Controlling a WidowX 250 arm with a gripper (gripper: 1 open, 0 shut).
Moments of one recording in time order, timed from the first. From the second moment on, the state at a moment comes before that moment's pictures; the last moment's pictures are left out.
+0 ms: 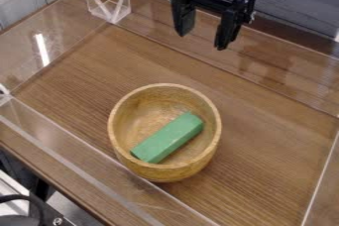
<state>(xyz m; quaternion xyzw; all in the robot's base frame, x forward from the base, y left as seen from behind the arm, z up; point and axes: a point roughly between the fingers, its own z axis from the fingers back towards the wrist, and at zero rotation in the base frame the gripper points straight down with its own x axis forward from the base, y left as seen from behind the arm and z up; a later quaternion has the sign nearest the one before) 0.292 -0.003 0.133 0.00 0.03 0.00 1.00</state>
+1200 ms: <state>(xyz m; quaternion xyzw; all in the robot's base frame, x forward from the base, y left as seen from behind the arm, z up) 0.202 -0.013 0.060 0.01 0.04 -0.07 1.00</state>
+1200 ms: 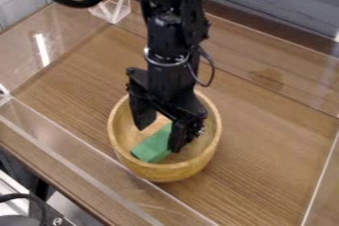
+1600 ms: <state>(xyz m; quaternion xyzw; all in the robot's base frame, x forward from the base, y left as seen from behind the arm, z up) 0.200 -0.015 0.052 0.00 0.02 -0.09 1.00</state>
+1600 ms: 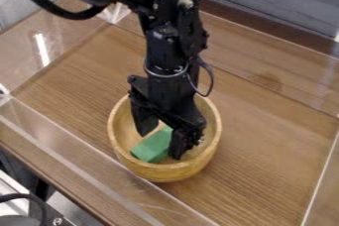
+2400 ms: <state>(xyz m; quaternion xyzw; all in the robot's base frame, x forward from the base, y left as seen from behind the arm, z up) 0.202 -0.016 0.037 0.00 0.01 -0.09 1.00</state>
